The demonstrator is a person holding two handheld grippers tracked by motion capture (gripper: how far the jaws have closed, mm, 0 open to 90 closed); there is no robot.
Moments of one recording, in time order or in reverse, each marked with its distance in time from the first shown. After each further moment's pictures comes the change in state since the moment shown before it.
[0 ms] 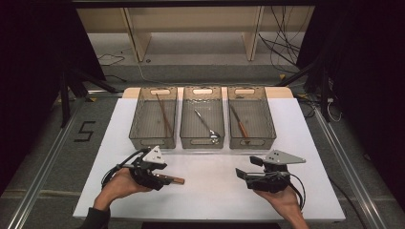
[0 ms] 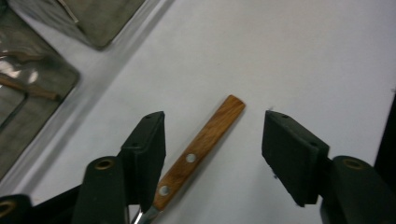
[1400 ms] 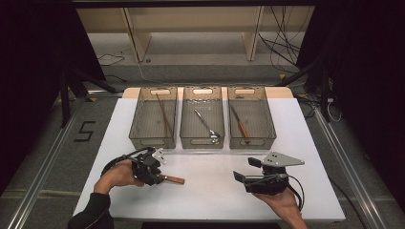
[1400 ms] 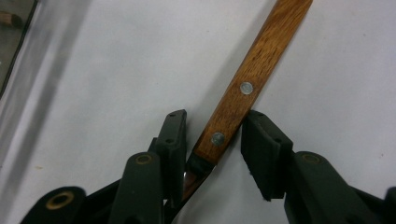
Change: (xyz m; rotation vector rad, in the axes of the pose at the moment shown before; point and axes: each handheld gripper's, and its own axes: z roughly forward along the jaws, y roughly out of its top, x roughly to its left) left arm 0.028 -0.011 0.031 0.303 -0.073 0.131; right arm 0.005 -0.002 0.000 -0.003 0.030 -0.013
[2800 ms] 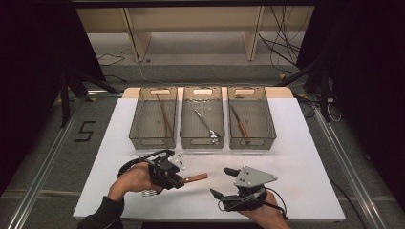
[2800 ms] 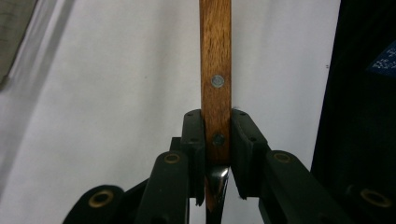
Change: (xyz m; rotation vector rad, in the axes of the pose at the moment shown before) left arm -0.051 0.059 -0.021 -0.115 -0.109 0.079; right arm 0.067 0.003 0.020 0.004 0.097 -0.273
